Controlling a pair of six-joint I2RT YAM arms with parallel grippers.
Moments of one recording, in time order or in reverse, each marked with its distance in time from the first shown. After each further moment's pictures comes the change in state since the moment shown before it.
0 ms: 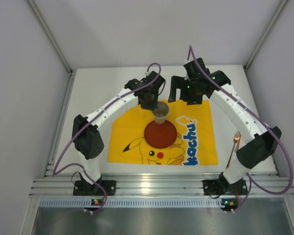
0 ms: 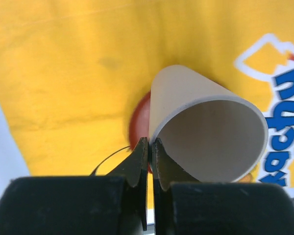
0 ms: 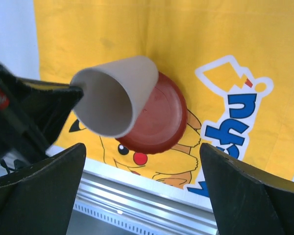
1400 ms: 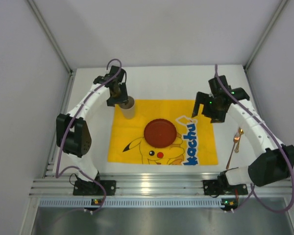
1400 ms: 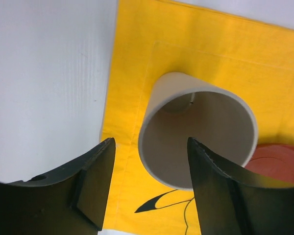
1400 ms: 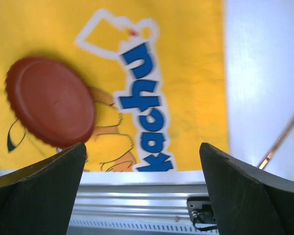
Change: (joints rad) left arm 0.427 -0.093 -0.259 0.106 0.016 0.055; right arm -0.212 -0.236 -0.403 0.008 0.019 -0.015
